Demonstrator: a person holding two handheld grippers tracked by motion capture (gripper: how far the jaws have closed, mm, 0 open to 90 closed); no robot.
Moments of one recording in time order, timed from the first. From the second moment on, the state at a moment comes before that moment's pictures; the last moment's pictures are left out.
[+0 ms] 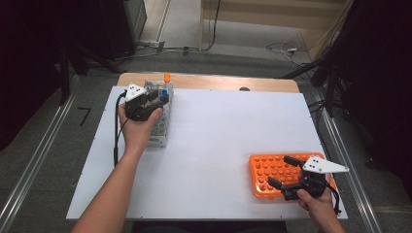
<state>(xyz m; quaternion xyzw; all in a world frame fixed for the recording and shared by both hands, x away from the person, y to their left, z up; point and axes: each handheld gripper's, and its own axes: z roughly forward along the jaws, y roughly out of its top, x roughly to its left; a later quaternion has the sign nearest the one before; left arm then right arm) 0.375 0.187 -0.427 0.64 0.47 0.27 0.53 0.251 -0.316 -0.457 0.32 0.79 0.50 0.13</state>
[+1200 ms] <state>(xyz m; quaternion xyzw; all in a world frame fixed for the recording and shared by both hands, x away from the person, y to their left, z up) 0.212 0.184 -0.446 0.68 0.42 0.21 0.57 0.260 -0.325 -0.462 0.34 0.79 0.49 0.15</state>
